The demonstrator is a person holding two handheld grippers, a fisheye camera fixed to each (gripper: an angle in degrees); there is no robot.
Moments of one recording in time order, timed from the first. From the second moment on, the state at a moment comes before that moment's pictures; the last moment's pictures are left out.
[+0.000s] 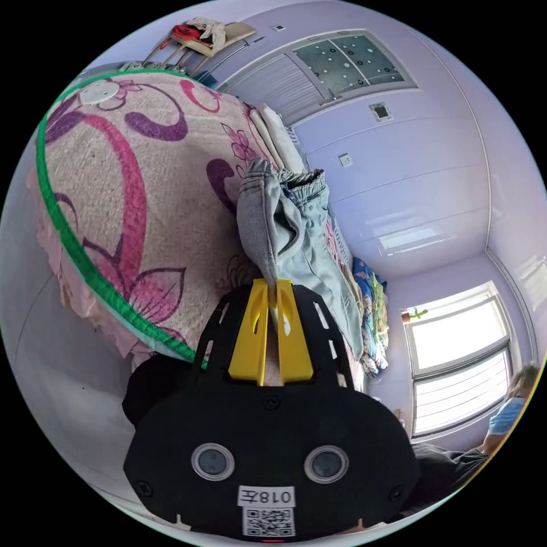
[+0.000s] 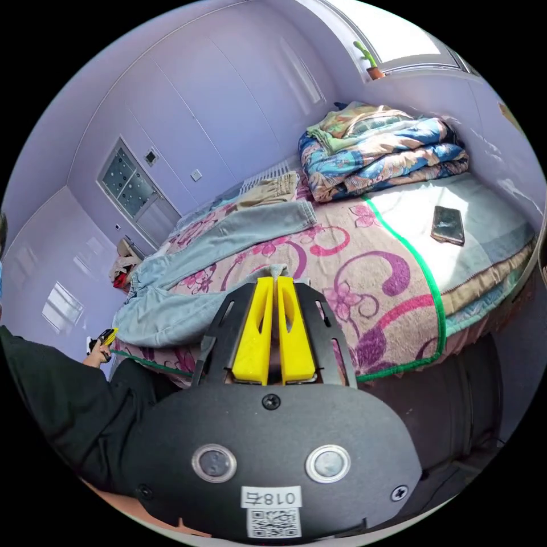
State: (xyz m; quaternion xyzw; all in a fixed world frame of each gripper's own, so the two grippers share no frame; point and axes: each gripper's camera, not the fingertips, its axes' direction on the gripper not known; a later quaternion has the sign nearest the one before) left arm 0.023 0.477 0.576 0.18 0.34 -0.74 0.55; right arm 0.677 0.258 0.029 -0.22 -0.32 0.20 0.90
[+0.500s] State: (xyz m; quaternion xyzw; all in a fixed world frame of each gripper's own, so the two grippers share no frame) left arm 0.068 0.520 0.599 0.23 0.39 -0.72 0.53; right arm 0.713 0.316 0.019 -0.26 -0.32 0.17 0.90
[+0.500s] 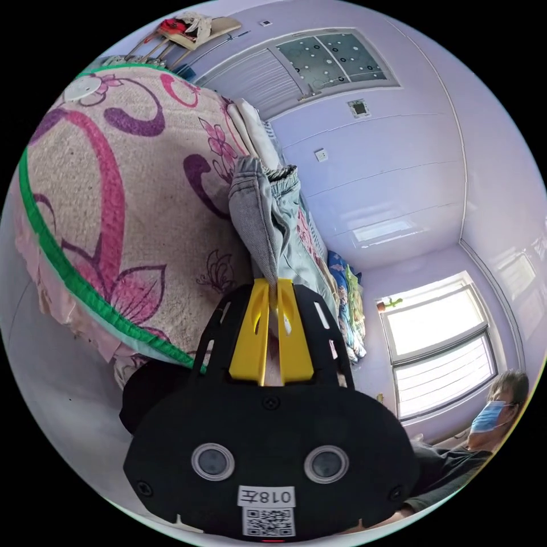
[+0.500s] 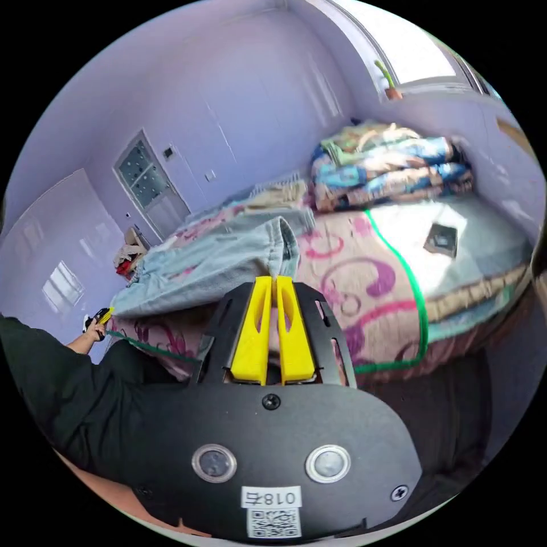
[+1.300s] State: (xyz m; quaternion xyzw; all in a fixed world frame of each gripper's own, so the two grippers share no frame) left arm 0.123 0.541 0.579 0.17 0.36 -0.75 0.53; right arm 0.656 0.322 0.053 -0.39 -0.27 0.06 0.88
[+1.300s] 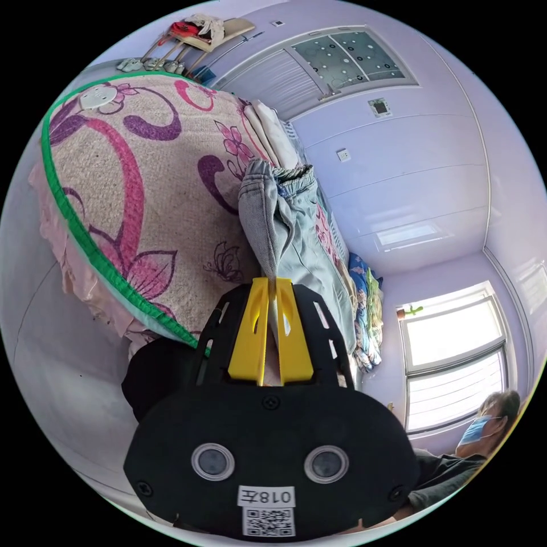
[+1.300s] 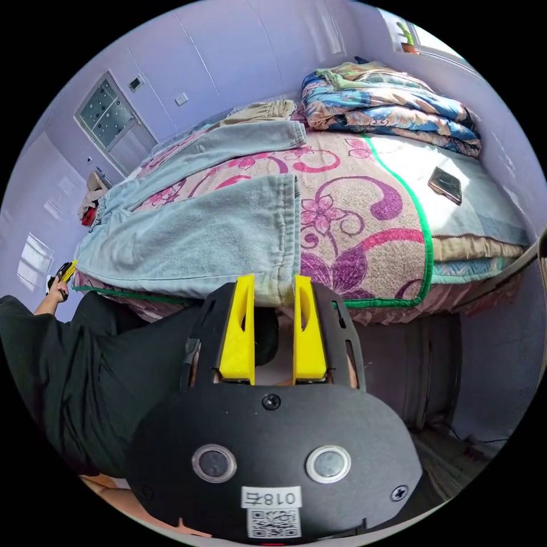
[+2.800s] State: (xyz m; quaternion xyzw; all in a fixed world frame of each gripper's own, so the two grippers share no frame) left arm 0.186 0.577 0.372 0.25 0.22 -0.75 0.57; right arm 0.492 0.103 0.400 -0.39 -0.31 0.15 0.86
